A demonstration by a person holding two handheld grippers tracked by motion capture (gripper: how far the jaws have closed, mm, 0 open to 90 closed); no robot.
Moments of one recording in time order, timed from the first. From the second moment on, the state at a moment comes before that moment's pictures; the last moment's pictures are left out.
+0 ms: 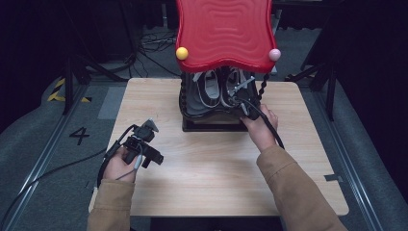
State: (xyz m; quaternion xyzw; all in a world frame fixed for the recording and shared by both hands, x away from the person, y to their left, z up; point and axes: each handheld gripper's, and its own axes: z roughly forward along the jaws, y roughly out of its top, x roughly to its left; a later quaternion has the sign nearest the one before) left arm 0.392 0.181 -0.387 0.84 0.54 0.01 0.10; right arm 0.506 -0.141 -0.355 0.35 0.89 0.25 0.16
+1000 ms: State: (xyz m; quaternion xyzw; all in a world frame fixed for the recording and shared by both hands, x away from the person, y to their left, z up) left arm 0.394 0.178 -0.387 0.84 0.54 0.01 0.10; right arm 0.442 -0.224 -0.334 0.35 0.87 0.33 0.15
